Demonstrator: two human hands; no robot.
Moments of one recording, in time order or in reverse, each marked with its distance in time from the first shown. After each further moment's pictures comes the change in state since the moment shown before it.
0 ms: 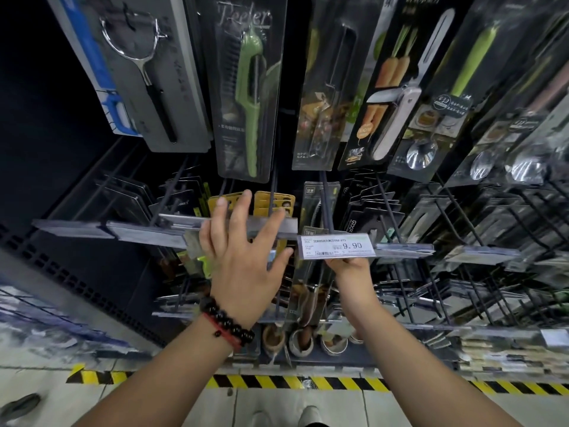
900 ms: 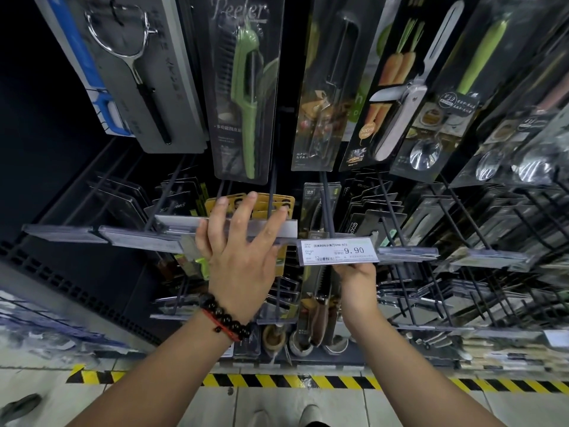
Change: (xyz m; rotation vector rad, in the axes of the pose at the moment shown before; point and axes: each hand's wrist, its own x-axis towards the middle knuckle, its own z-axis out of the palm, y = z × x) left_hand 0.009 -0.007 0.014 0.088 0.114 0.043; right_hand -0.006 -0.003 0.003 0.086 0.124 0.000
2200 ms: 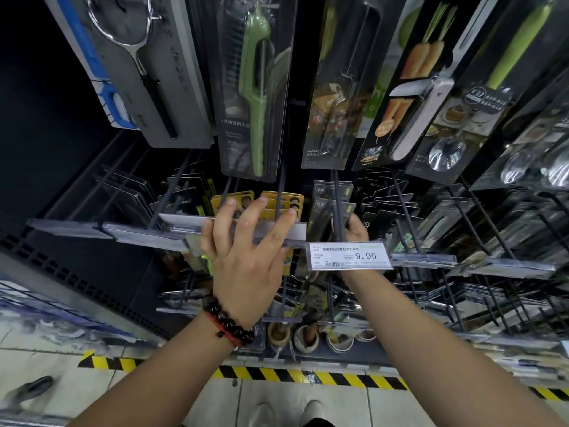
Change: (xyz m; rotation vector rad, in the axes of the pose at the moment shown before) left_hand -0.002 -0.001 0.004 -0.016 0.022 0.011; right_hand 0.078 0.006 0.025 -0.097 -0.043 0.027
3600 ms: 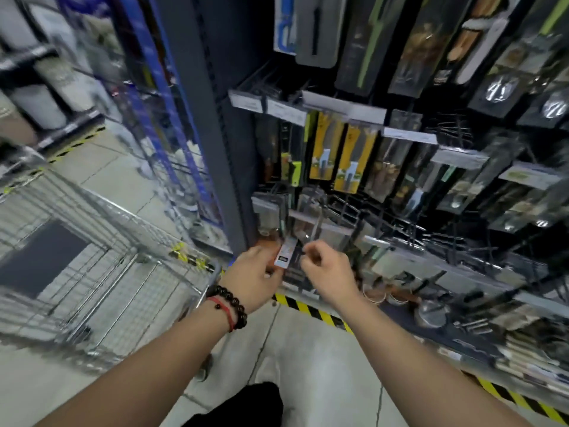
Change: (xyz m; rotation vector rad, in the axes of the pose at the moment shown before) left_hand -0.251 0.003 -0.222 -0.223 -0.873 -0.576; right_hand -0.332 0.069 -0.014 -0.771 -0.555 -0.265
